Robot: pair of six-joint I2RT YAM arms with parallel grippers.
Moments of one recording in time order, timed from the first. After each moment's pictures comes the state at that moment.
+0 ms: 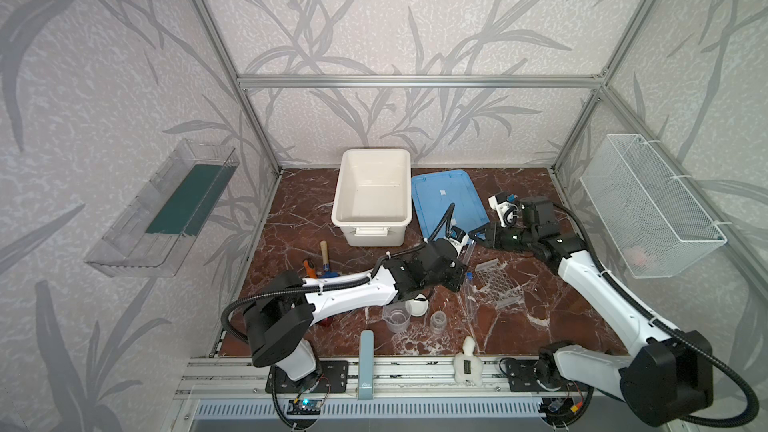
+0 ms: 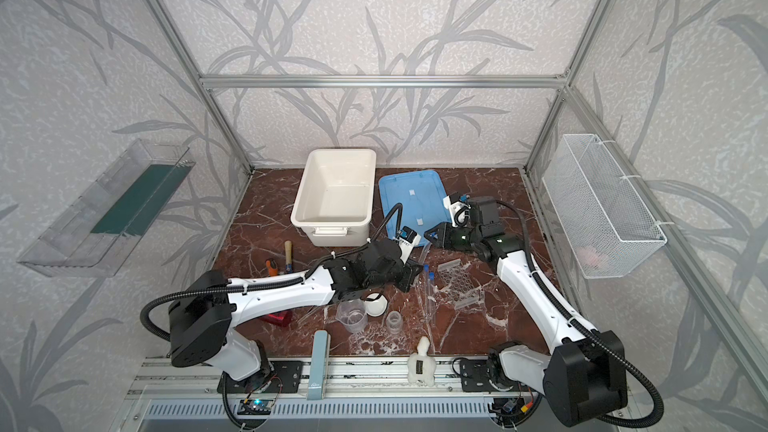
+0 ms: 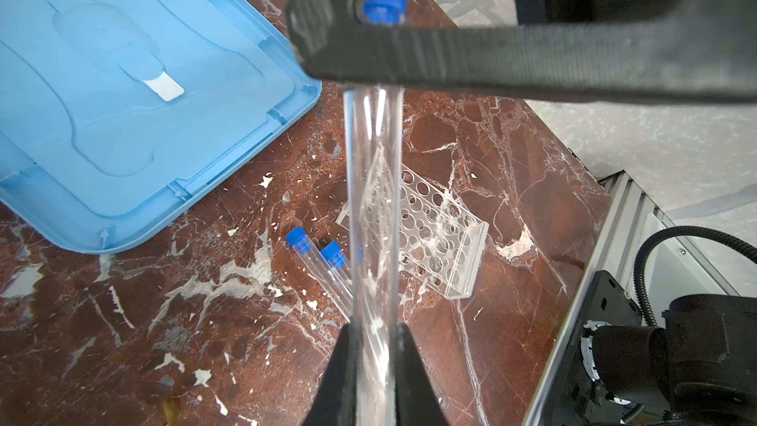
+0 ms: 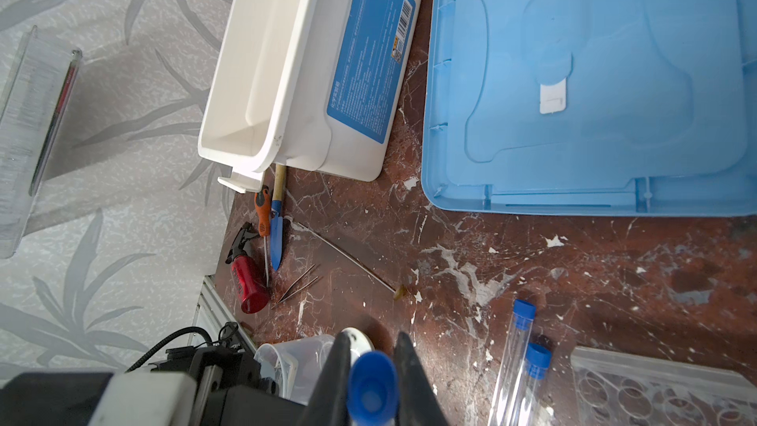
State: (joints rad) left arm -1.05 1.60 1.04 -0.05 -0.03 -0.45; right arm 0.24 1.20 0.91 -0.44 -0.61 0.46
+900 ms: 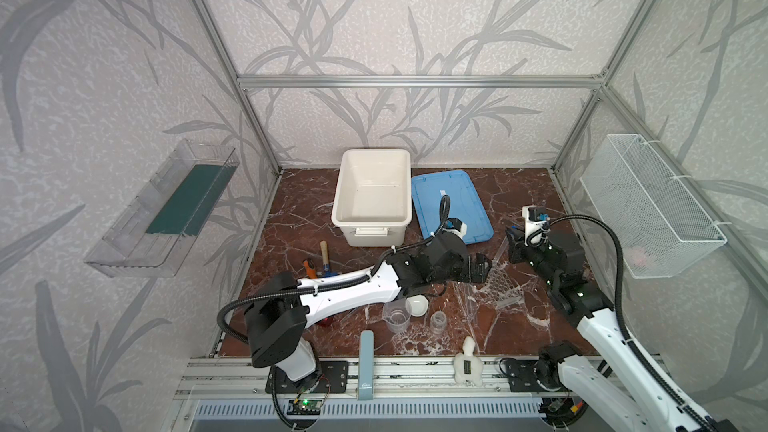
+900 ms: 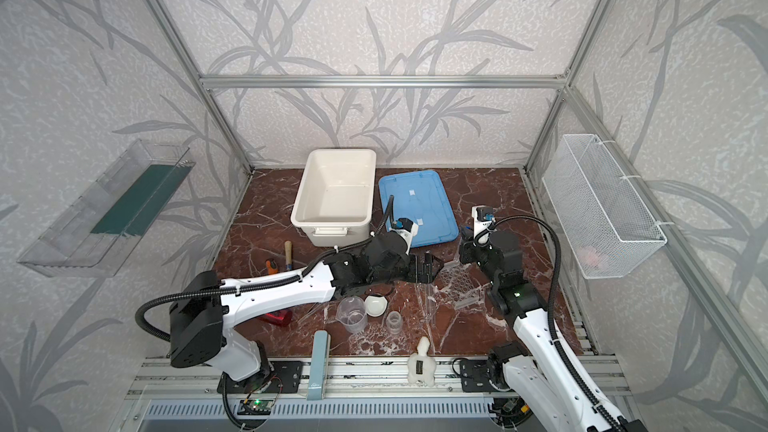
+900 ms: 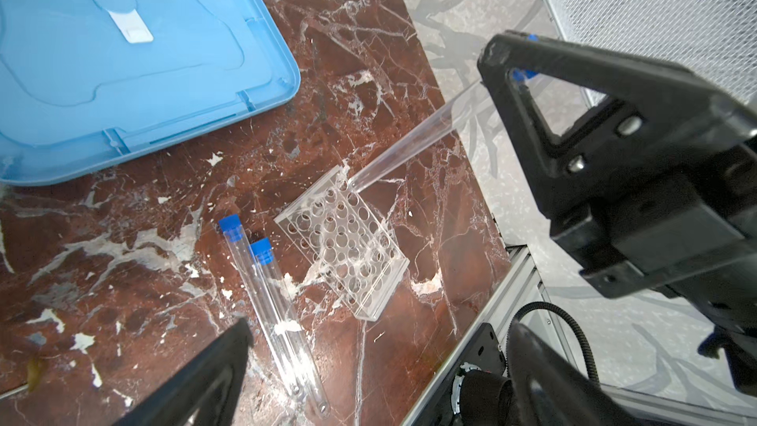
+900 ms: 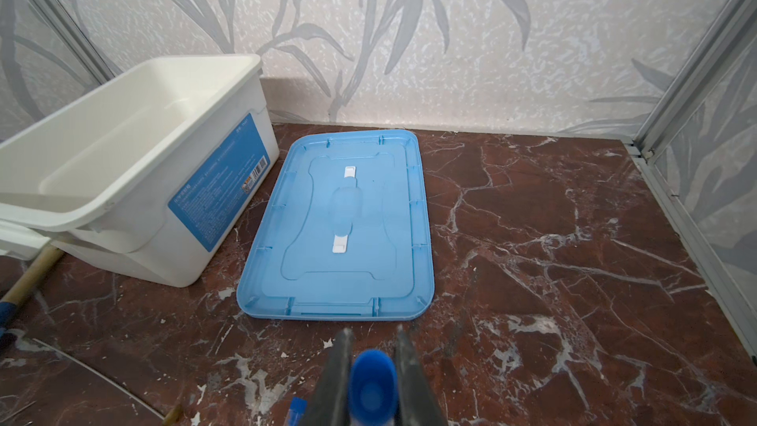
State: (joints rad) left arm -1.08 1.61 1.16 -0.14 -0.02 -0.84; right arm 0.24 0.78 0.54 -0.09 -0.02 0.09
